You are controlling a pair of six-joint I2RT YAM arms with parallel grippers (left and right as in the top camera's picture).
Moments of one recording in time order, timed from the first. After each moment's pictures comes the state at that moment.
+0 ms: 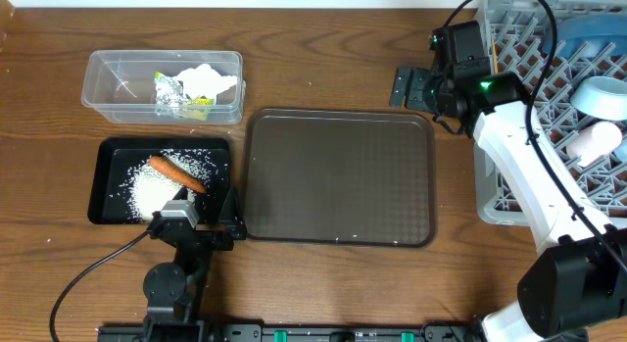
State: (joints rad) left arm -0.05 0.01 0.02 -0.10 0.07 -0.27; right arm 0.26 1.72 1.48 -0.74 0.00 0.43
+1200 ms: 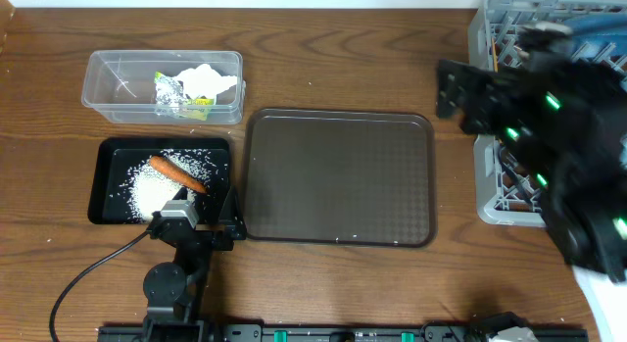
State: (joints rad) left arm -0.05 0.01 0.02 -0.10 0.07 -0.27; right arm 0.29 1.10 1.48 -0.74 0.00 0.43
